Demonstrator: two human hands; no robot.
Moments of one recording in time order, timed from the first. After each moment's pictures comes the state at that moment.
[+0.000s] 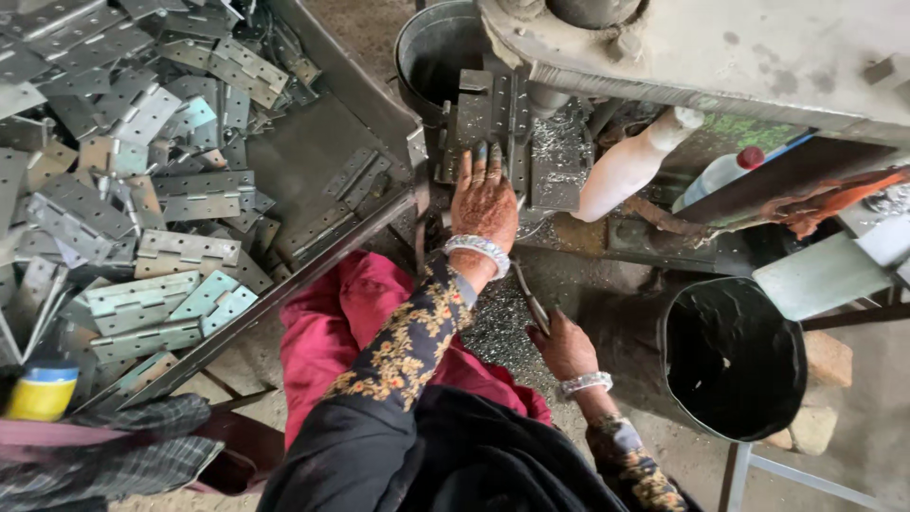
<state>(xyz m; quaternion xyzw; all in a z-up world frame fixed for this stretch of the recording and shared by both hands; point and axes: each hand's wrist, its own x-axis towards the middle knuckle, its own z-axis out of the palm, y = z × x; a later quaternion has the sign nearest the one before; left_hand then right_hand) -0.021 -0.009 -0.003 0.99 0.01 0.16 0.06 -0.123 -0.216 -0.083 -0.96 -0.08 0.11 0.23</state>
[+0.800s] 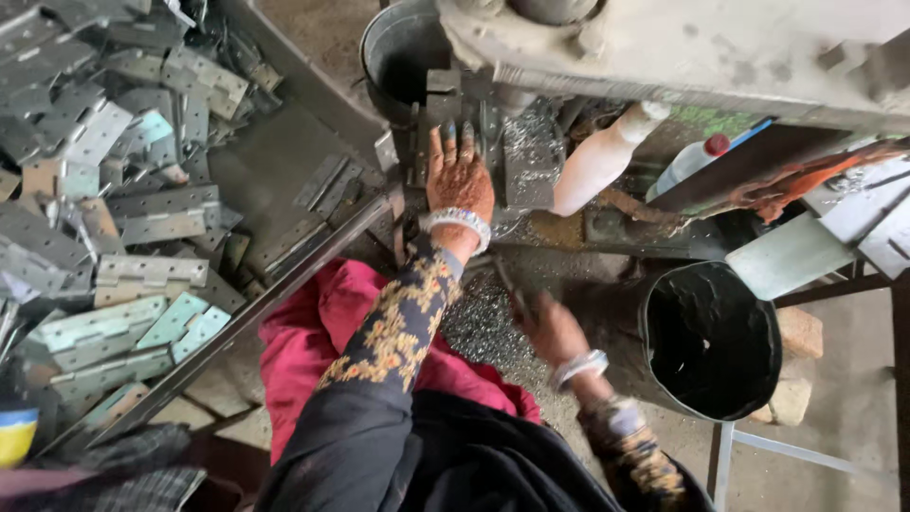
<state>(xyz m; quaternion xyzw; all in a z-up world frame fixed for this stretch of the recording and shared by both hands) 0.011 -0.001 -0.005 0.98 0.04 0.19 0.01 -0.109 -0.220 -0.070 -0.97 -0.06 0.13 0.19</state>
